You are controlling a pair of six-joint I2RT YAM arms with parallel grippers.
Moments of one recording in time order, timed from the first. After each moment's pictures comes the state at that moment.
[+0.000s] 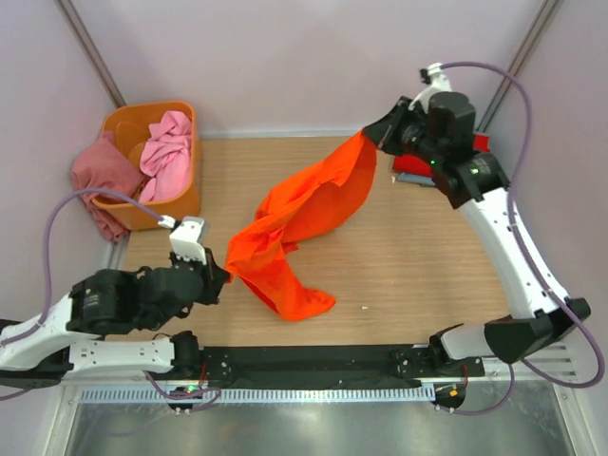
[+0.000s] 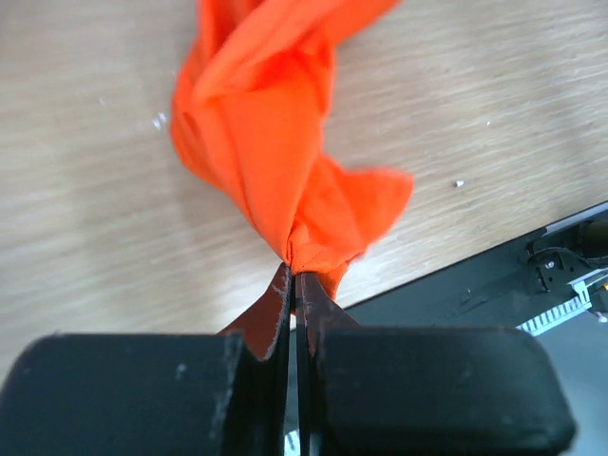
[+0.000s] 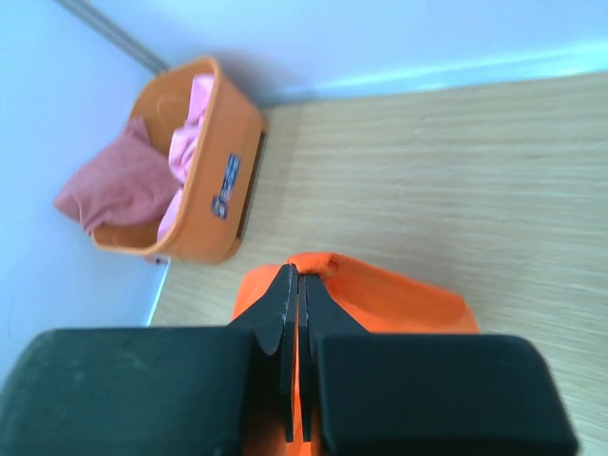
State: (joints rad) left arm -1.36 0.73 1.18 -1.23 -0.70 -0.87; right arm 0.39 1.39 1.63 -0.49 -0.12 0.56
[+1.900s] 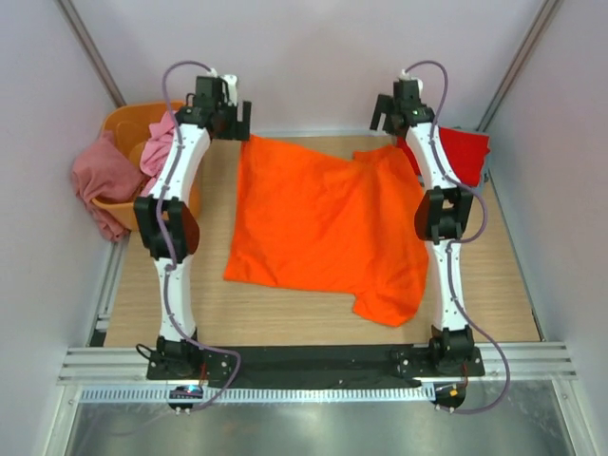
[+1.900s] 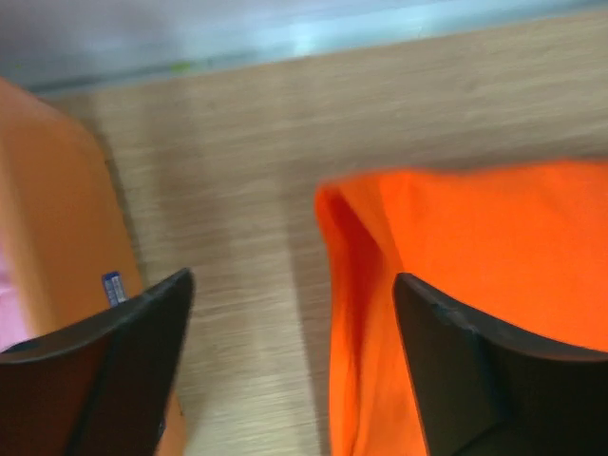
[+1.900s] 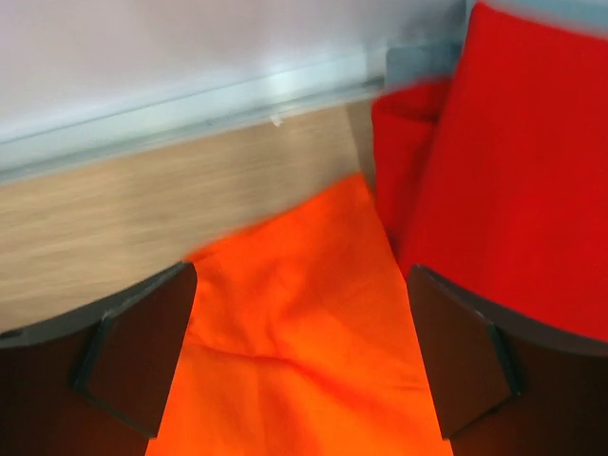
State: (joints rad) left arm -0.17 2.18 2.28 -0.75 0.03 0.01; right arm 0.14 2.58 2.71 -0.73 0.17 0.27
